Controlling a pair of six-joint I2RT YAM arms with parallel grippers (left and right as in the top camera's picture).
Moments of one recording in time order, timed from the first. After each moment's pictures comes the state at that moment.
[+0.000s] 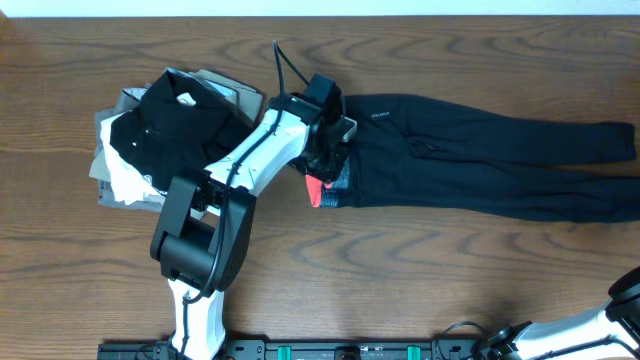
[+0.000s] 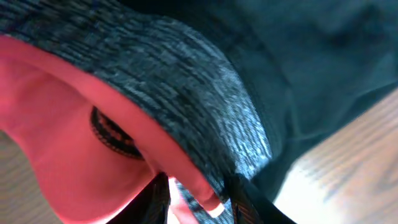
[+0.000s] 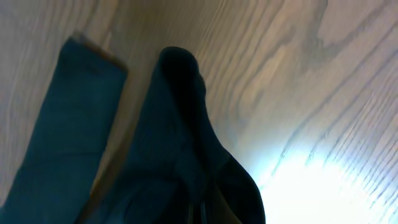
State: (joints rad) left arm -0.47 2.05 1.50 -0.89 0.26 0.08; right arm -0.94 1.87 1.63 -0.94 -0.06 0.28
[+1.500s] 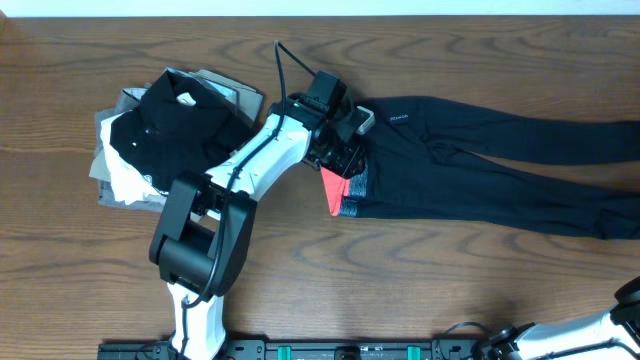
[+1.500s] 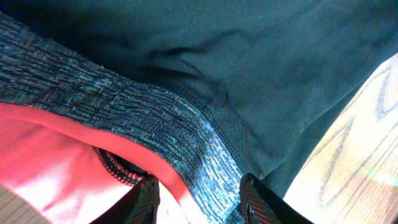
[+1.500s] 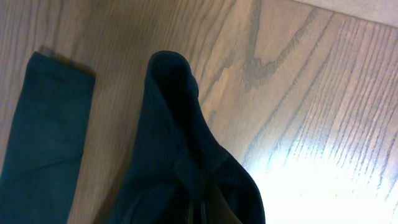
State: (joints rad) left arm -0.49 2.03 1.47 -0.71 0.46 0.08; right arm -1.01 1.87 1.63 -0.90 -0.01 0.31
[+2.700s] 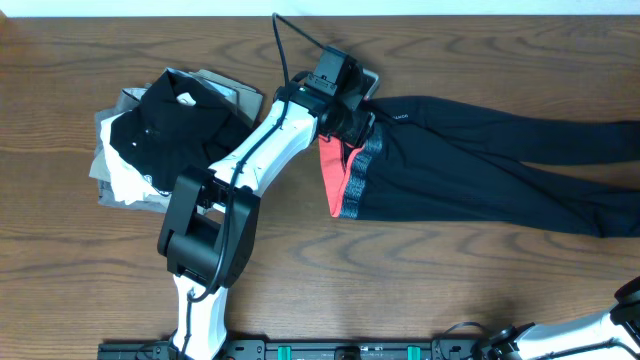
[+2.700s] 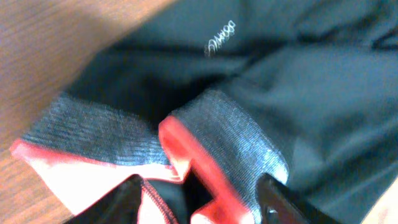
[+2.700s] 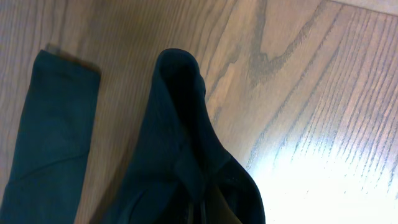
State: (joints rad) left arm -0.49 2.08 1.63 -0.63 0.30 -0.01; right arm -1.01 1.87 1.63 -0.91 -0.03 0.33
